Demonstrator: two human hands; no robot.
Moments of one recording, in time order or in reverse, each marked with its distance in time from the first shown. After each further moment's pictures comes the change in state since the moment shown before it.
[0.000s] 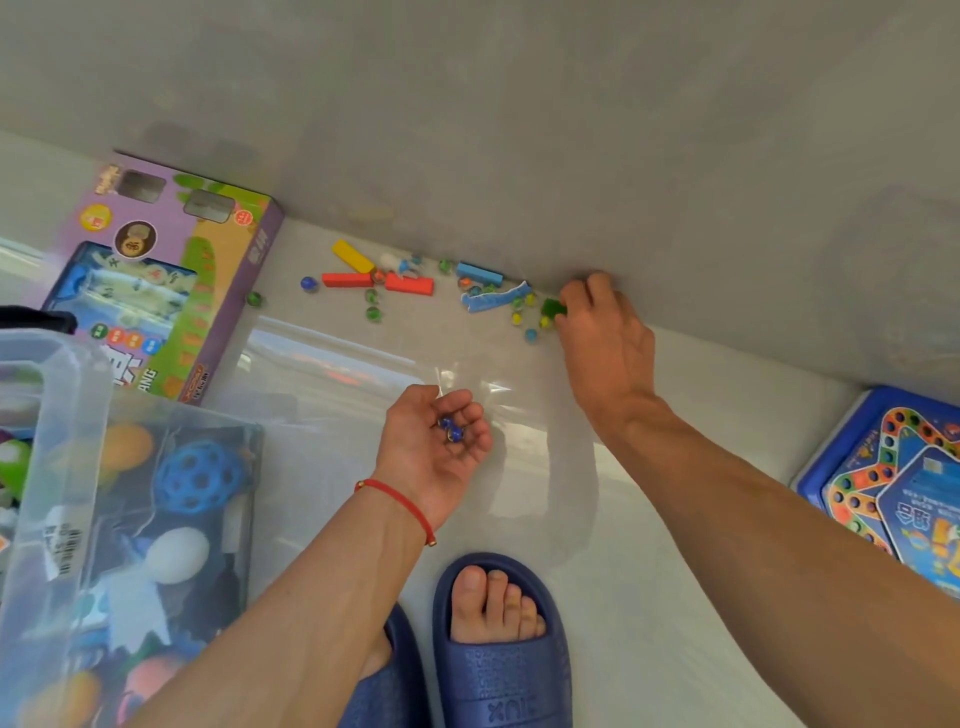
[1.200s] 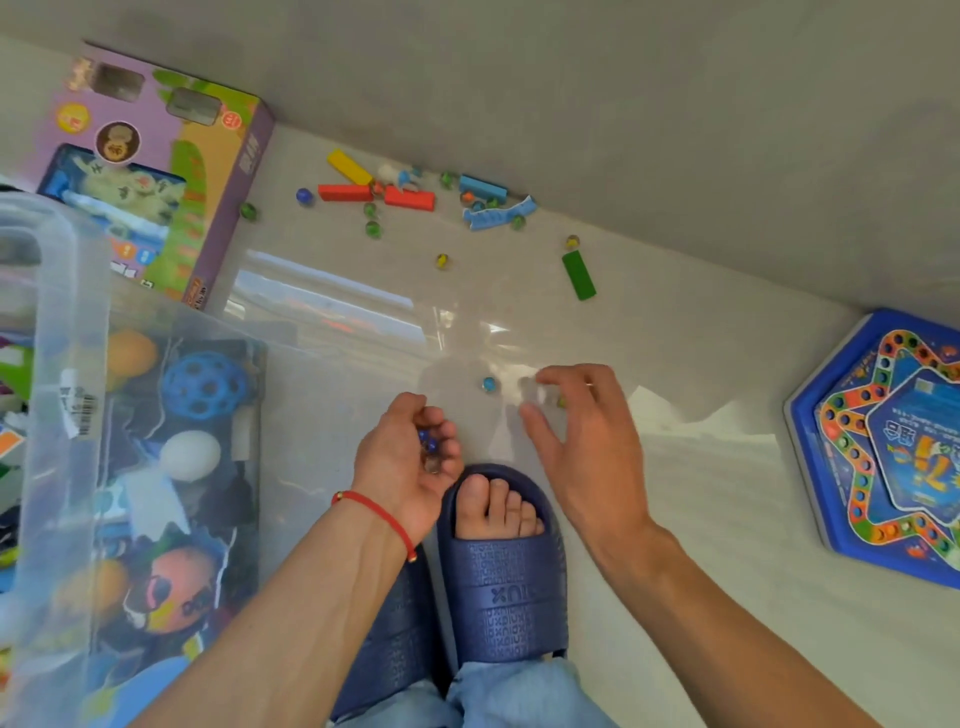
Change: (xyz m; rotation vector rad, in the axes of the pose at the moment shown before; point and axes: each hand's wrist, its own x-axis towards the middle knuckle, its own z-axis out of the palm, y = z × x) left_hand -0.030 -0.040 -0.060 0.131 0.192 -0.025; right_hand -0.171 -0.027 -0.047 0.577 -0.117 0.100
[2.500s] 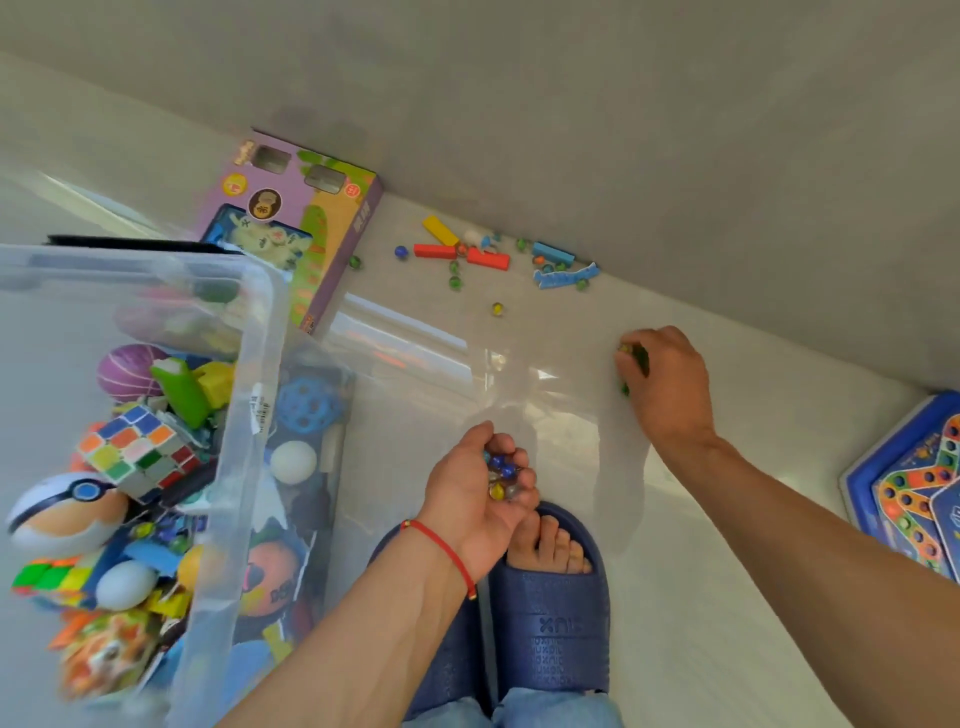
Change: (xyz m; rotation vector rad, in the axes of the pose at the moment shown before) left_hand -0.045 0.008 0.008 -0.112 -0.150 -0.074; right_hand 0.120 0.047 0.008 -0.139 0.001 -0.007
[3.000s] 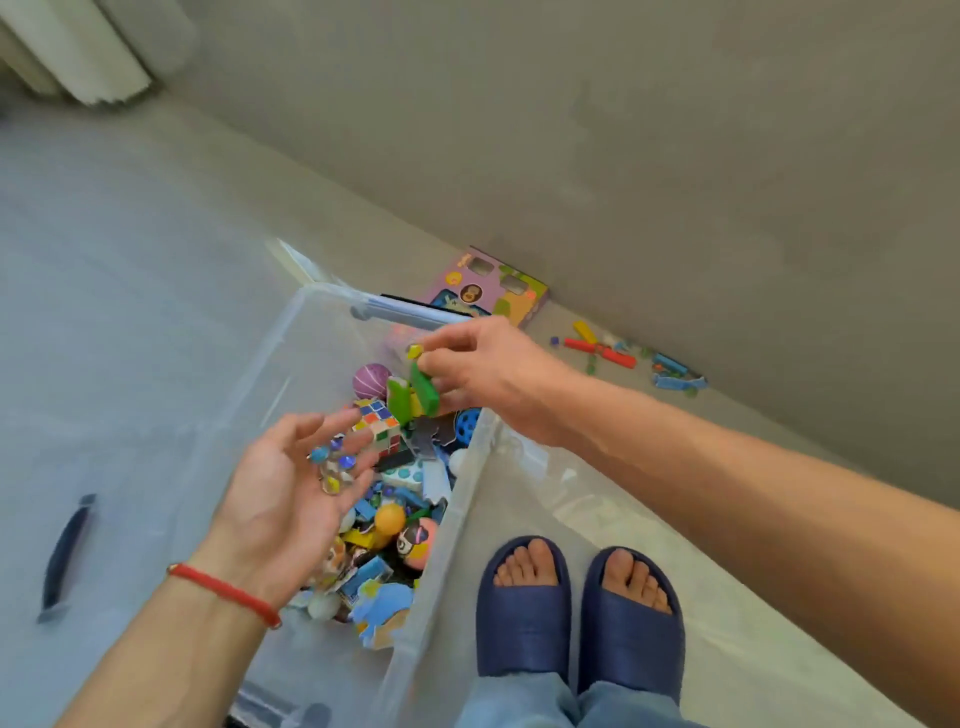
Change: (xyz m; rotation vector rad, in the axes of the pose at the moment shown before) left_hand -0.247 0.104 -0.144 -0.070 0.133 0.662; right_hand -0.094 -0.369 -0.123 0.920 -0.937 -0.115
